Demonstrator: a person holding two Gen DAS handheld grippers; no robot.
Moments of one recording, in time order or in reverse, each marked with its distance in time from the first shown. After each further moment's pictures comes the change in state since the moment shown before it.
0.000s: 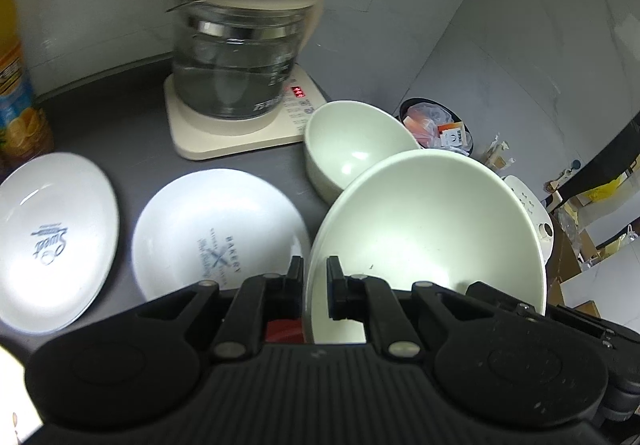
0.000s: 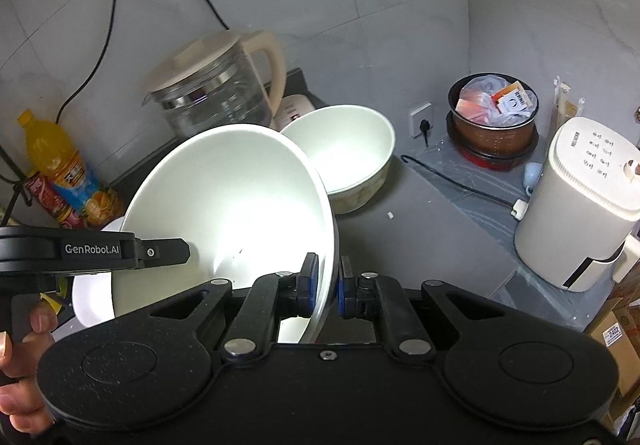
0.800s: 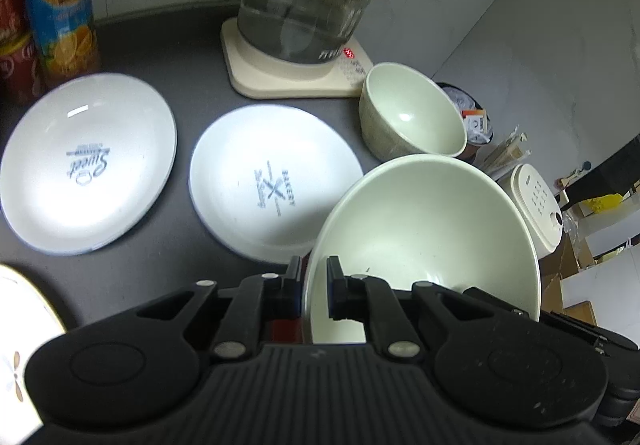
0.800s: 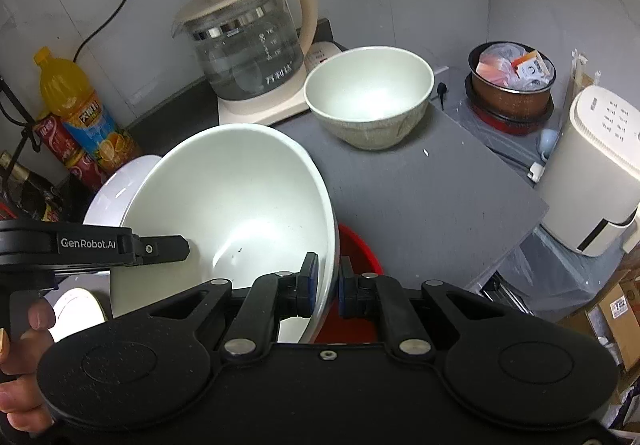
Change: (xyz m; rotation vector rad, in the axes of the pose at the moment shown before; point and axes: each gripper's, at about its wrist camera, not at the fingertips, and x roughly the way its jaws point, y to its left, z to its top) left arm -0.010 0.055 -0.044 -0.101 0.068 -0.003; right arm 0.004 0.037 -0.044 -0.030 0.096 -0.001
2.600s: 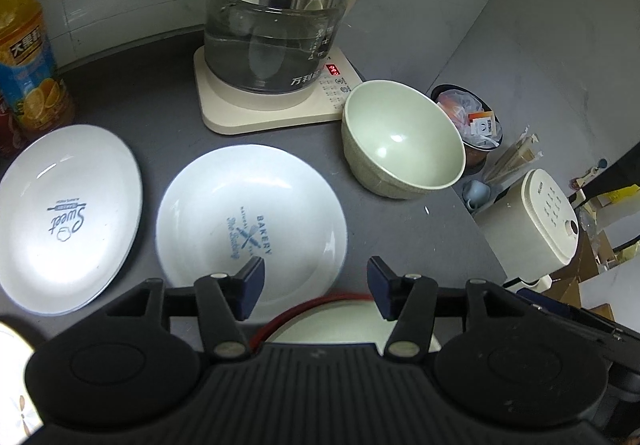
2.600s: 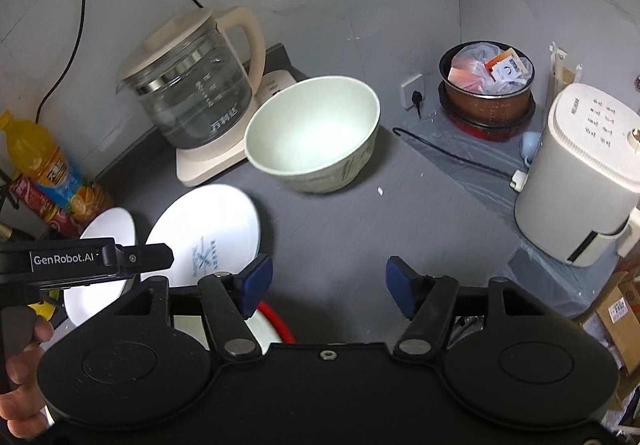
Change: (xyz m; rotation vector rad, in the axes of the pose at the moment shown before) left arm 0.027 -0.046 0.045 0.059 -0.012 0.070; right arm 0.017 -0.060 0.042 0.085 -0.032 0.003
